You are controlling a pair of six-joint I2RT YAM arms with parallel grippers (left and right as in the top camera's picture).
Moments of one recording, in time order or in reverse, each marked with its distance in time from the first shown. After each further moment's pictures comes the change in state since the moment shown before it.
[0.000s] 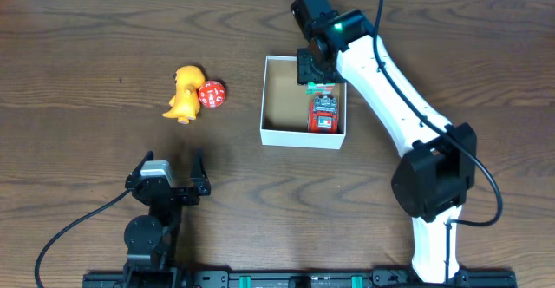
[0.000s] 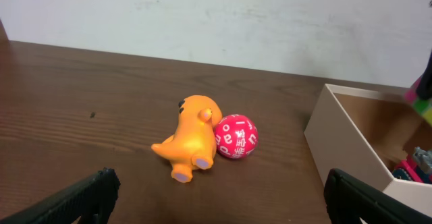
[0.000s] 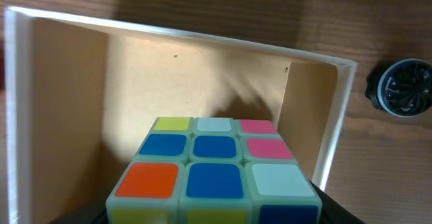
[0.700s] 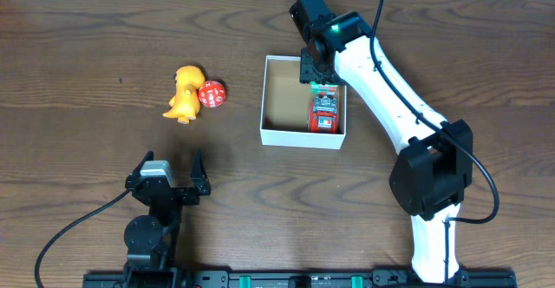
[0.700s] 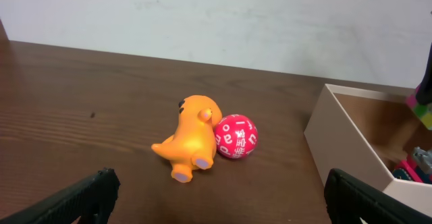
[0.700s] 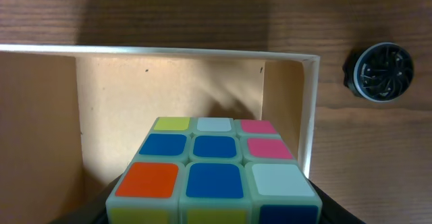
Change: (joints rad) left arm 0.000 0.000 0.000 0.000 0.000 0.000; right arm 0.000 0.013 -0.010 0.003 0.080 0.109
